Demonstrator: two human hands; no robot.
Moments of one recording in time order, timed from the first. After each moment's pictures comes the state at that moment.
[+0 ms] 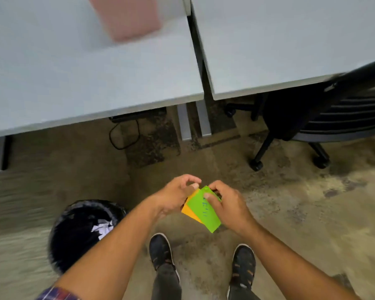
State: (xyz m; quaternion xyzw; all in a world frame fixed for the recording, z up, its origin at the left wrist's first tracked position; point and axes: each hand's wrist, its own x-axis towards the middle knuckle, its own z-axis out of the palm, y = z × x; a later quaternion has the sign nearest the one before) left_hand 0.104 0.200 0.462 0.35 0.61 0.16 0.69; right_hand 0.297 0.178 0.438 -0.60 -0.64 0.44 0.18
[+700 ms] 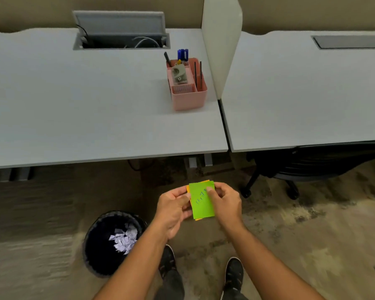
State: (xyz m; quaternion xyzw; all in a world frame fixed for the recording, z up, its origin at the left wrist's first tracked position) left_hand 0.004 0.148 0.688 0.09 0.54 0.44 0.71; right_hand 0.161 0.175 0.677 -0.72 -0.48 0.40 0.30
